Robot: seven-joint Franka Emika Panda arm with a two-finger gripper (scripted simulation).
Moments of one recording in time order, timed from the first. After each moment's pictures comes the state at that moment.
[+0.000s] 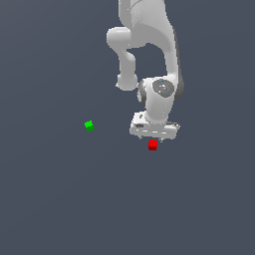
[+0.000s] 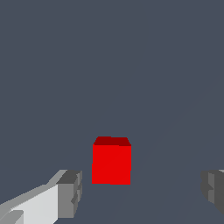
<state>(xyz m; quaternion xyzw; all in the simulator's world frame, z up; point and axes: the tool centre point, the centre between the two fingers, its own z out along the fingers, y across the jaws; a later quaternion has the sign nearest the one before) -0.040 0.111 0.088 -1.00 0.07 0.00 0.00</state>
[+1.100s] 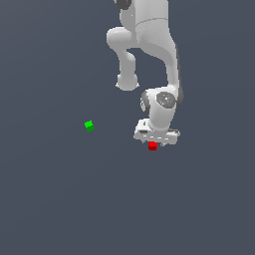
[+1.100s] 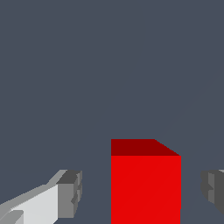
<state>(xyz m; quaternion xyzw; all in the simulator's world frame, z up) -0.047 0.131 0.037 -1.00 0.08 0.00 0.00</state>
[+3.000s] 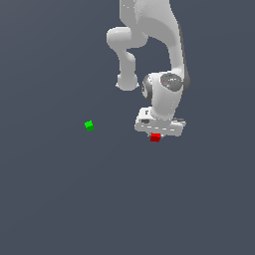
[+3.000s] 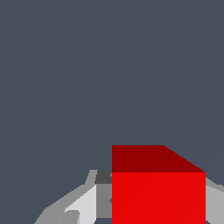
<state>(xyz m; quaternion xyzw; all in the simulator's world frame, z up) -0.047 0.132 0.105 -1.00 0.08 0.00 0.00</state>
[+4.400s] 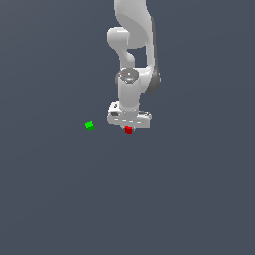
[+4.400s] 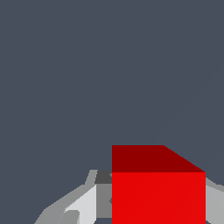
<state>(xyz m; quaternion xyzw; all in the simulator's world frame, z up) -0.096 0.006 0.098 -1.00 0.08 0.00 0.00</state>
